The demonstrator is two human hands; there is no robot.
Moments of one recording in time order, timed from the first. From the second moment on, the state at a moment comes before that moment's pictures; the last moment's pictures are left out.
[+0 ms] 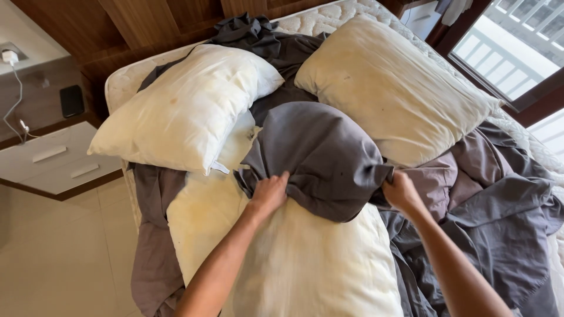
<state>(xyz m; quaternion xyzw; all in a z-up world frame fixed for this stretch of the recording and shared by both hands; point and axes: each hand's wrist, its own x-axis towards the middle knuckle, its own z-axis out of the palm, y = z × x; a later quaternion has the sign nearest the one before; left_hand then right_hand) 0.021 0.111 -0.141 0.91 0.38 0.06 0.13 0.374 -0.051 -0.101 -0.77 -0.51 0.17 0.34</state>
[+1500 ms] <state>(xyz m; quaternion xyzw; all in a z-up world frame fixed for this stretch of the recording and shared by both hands) -0.008 0.169 -0.144 0.92 0.35 0.16 0.12 0.316 0.015 -0.146 -0.77 -0.59 0.26 0.04</state>
